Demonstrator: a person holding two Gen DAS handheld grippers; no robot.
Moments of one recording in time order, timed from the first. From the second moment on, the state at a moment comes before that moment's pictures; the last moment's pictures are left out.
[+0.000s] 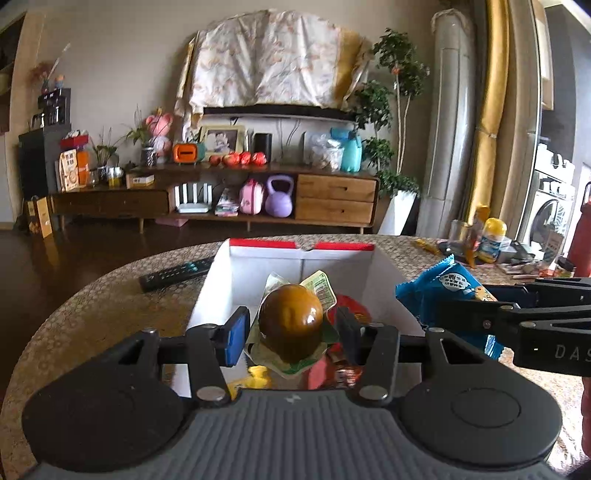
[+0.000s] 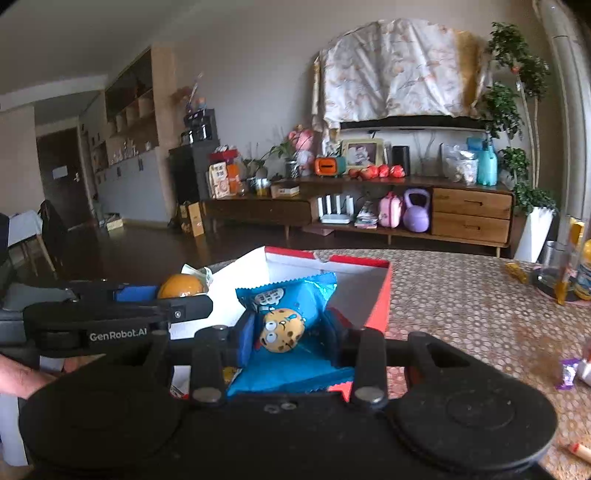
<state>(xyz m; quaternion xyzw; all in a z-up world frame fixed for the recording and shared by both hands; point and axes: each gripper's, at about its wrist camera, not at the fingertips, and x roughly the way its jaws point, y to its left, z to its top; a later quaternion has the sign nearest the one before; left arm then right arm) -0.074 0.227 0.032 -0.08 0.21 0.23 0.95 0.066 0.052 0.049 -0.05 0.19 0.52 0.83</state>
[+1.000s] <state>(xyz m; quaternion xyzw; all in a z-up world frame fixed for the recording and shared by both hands) -0.007 0.277 0.015 -0.11 0.36 0.20 0.90 0.105 0.129 0.019 -0.14 0.31 0.51 0.79</state>
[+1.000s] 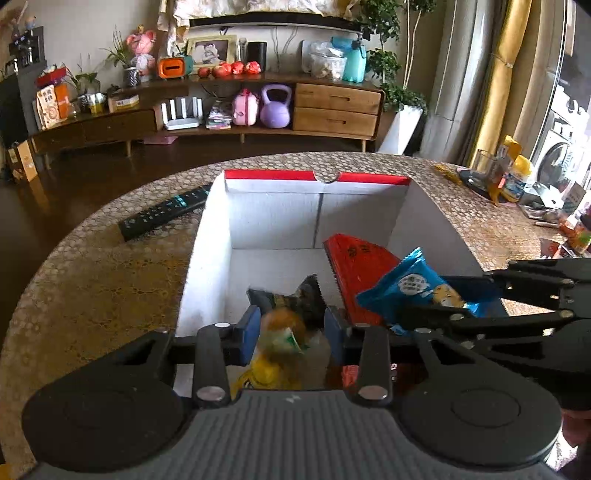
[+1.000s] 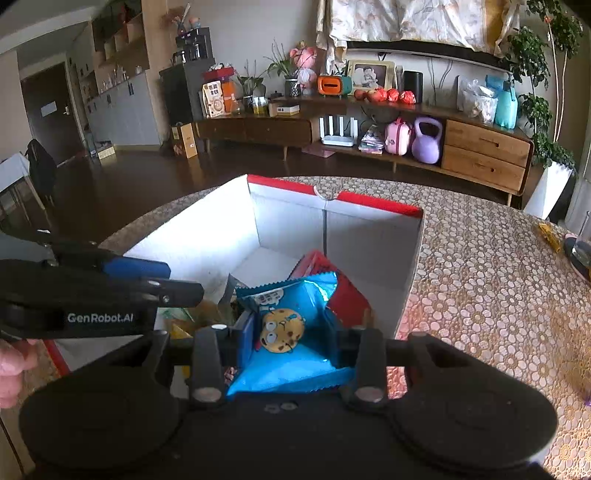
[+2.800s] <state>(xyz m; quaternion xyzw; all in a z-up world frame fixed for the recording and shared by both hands) -0.055 0.125 0.039 -0.09 0.18 0.11 0.97 0.077 -0.096 0.019 0.02 0.23 0.37 0.90</state>
